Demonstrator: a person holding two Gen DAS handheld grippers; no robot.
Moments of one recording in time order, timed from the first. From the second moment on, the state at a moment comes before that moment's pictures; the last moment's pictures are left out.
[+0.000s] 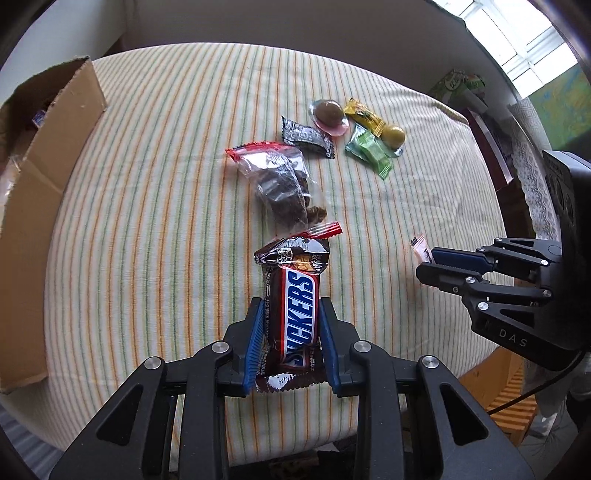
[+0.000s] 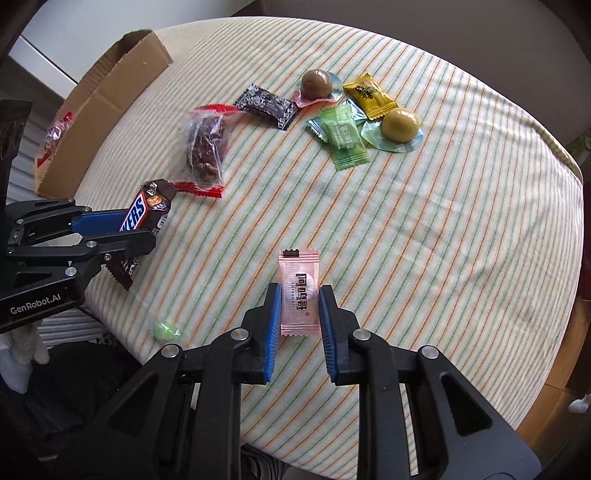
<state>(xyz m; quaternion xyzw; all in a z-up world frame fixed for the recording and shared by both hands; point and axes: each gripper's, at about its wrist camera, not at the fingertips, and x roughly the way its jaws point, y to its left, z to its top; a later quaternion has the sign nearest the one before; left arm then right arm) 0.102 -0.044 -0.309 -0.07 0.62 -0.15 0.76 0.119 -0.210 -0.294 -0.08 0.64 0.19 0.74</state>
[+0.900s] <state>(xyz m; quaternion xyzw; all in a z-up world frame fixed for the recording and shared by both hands) 0.122 0.137 -0.240 -0.17 0.54 -0.03 0.82 0.185 -0.029 -0.195 -0.09 0.53 0.31 0.78</state>
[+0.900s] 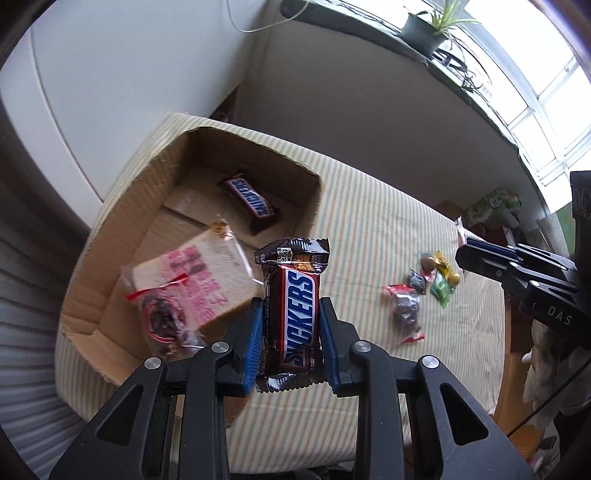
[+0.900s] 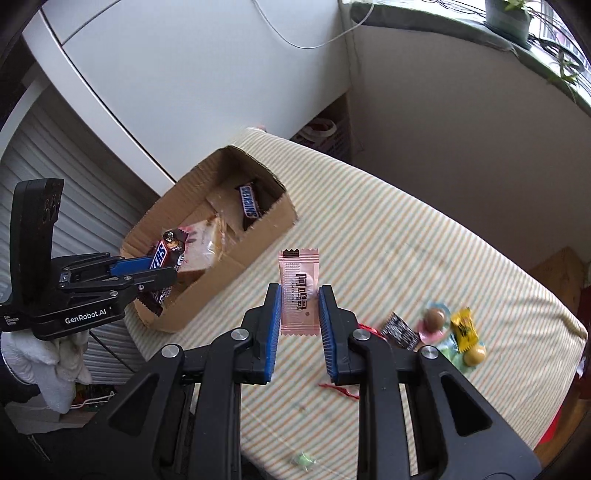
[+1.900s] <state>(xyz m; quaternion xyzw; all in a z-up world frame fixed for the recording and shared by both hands) 0.128 0.232 -0.269 -0.18 0.56 0.05 0.81 0.202 0.101 -0.234 -0.15 0.54 0.36 0.75</state>
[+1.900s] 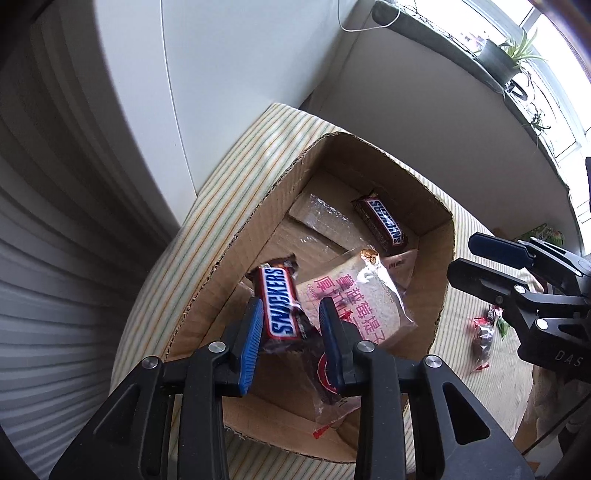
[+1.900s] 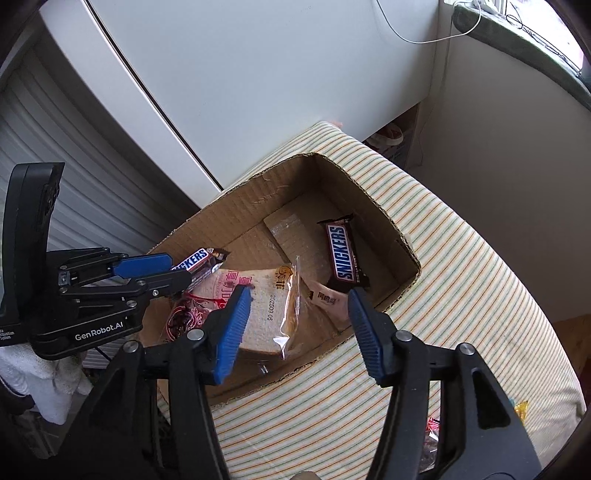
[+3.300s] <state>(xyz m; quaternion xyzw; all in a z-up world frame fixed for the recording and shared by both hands) 0.113 0.032 -0.292 -0.10 0.61 -0.17 0.77 0.022 -0.149 -0.304 -0.02 0.65 0.17 0.74</state>
